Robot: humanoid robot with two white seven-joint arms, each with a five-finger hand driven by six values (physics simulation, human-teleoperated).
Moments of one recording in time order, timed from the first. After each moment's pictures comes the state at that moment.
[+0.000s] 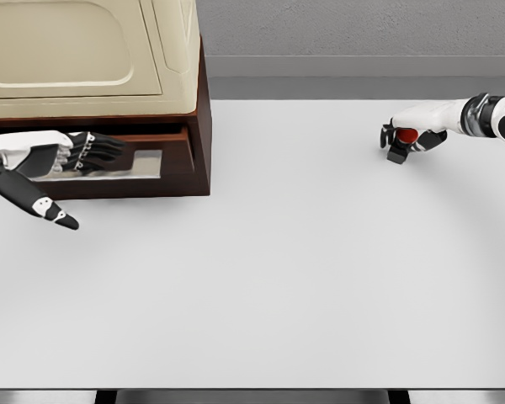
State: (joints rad) left arm -0.79 1.26 -0.87 -1.78 0.90 0.17 -0.62; right arm -1.04 -0.55 0.82 -0.71 0.56 -0.51 0.61
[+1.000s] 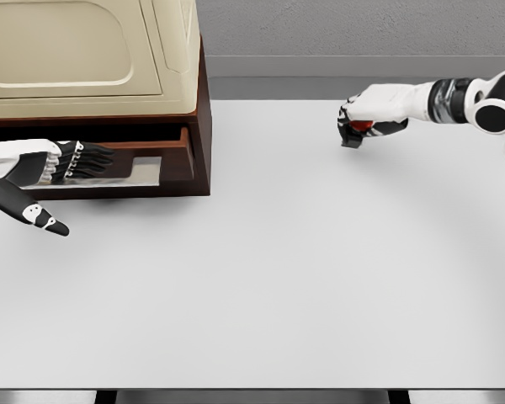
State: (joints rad) left arm -0.75 1.30 -0.86 -1.77 0.93 0.16 -0.61; right arm -1.04 -0.56 0.84 -1.00 0.54 -0.61 0.61
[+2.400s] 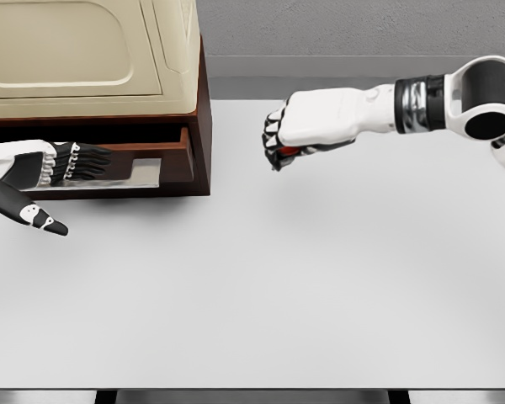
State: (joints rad) left arm -0.67 1.31 -0.81 -1.76 0.98 0.13 -0.61; right arm -1.10 -0.67 0.98 -1.51 0.26 -0.61 0.61
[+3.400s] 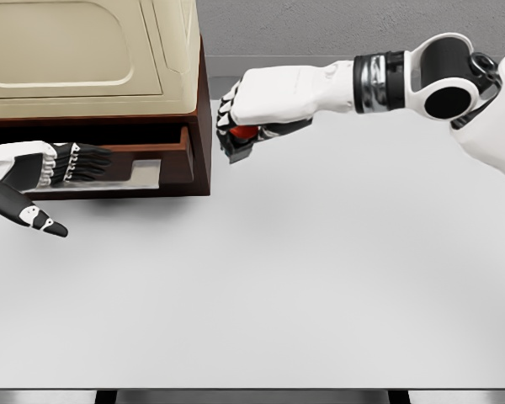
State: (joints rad) left arm -0.66 1.31 -0.80 -1.77 0.98 0.13 -0.61; right arm -1.17 -0.55 0.99 -1.48 0.18 -0.55 0.61
